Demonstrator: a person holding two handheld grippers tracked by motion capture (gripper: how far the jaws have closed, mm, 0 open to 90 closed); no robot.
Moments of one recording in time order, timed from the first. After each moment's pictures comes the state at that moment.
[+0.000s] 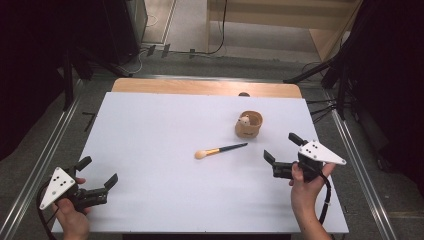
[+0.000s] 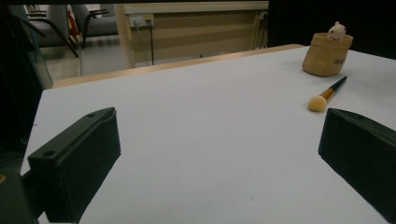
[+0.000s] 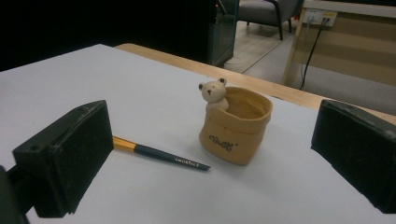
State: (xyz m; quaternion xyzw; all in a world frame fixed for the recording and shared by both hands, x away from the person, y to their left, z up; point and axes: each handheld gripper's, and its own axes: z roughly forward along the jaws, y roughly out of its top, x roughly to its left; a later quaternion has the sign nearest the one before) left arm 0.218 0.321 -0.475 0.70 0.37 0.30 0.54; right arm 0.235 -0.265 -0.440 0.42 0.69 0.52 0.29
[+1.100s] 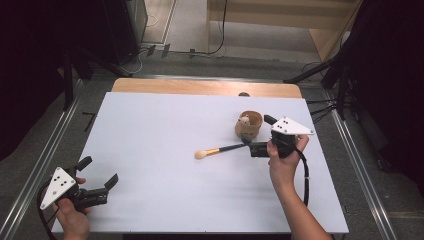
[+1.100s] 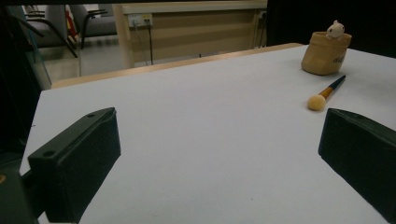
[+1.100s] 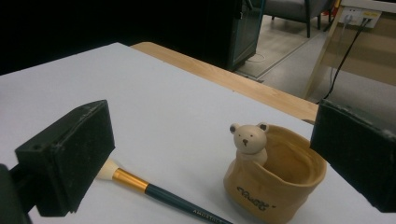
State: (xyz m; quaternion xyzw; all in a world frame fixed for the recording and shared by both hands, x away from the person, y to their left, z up) left arm 0.219 0.320 -0.475 0.70 0.36 0.30 0.54; right arm 0.295 -0.218 -0.426 0.39 0.72 0.51 0.27
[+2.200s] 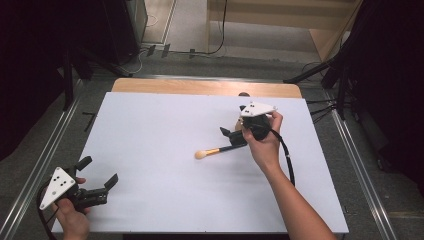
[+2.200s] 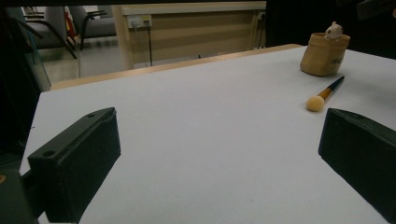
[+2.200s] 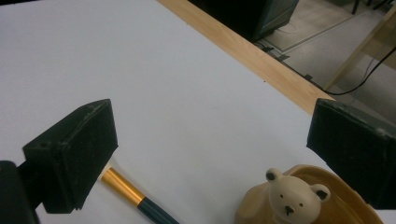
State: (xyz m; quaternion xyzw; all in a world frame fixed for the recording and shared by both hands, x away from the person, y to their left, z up) left arm 0.219 0.321 -0.474 0.70 0.36 0.30 0.54; right arm 0.351 -0.171 -0.421 0.32 0.81 0.43 0.23
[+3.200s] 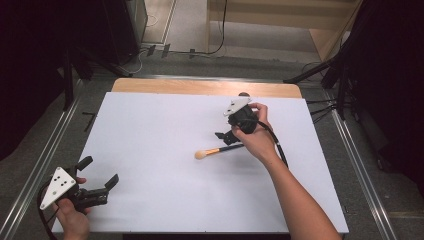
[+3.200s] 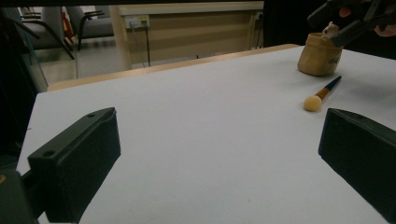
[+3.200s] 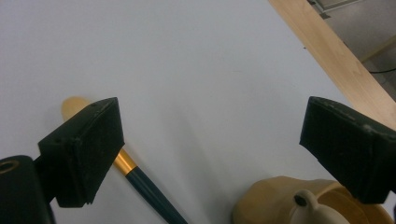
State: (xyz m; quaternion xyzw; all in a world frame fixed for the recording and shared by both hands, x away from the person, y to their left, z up) left arm 0.219 0.320 -0.474 0.70 0.36 0.30 0.54; right arm 0.385 -0.146 -0.431 0.25 0.90 0.31 0.18
